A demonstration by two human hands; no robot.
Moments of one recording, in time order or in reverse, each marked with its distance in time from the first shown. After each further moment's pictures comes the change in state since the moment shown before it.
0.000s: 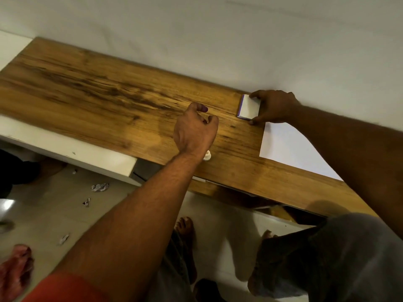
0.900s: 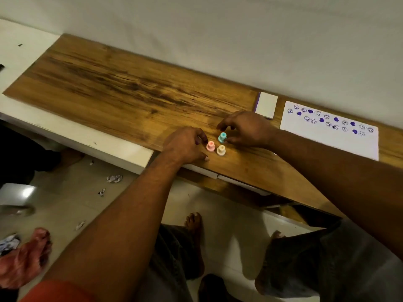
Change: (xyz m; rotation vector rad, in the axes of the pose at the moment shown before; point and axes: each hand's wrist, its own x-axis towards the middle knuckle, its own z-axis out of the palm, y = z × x) left_hand 0.010 -0.069 -0.064 0.494 -0.643 0.080; right_hand -0.054 -0.119 0.035 0.079 0.046 -0.601
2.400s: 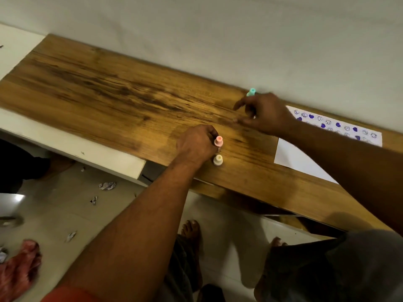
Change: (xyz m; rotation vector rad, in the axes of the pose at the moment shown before) left_hand 0.042 0.039 0.022 -0.115 0.130 -0.060; right_hand 0.000 0.054 -0.033 0.110 0.284 0.191
